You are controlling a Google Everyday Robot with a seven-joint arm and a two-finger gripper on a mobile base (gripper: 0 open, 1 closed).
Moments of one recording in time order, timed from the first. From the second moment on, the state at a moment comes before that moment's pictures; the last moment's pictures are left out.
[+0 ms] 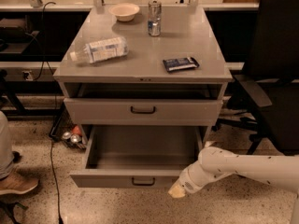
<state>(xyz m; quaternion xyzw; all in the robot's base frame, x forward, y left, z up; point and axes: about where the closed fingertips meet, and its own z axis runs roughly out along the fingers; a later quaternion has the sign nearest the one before) 0.447 -0.104 0.410 -0.44 0.86 0.23 0.11</state>
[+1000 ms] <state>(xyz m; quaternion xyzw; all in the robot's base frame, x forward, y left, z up) 0.485 -0.101 0.410 -0.46 0.84 0.21 0.17</state>
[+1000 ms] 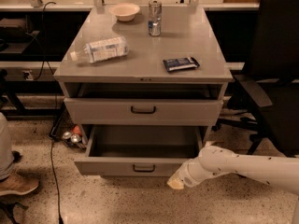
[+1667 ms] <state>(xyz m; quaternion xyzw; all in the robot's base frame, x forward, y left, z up) 0.538 -0.083 0.407 -0.58 0.78 0.14 0.22</state>
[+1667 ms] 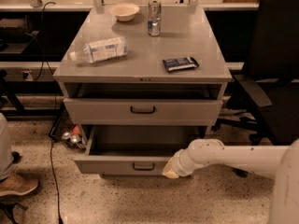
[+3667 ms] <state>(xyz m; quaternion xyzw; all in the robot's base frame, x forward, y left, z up) 0.625 -0.062 0.418 -0.63 0.71 0.09 0.30</state>
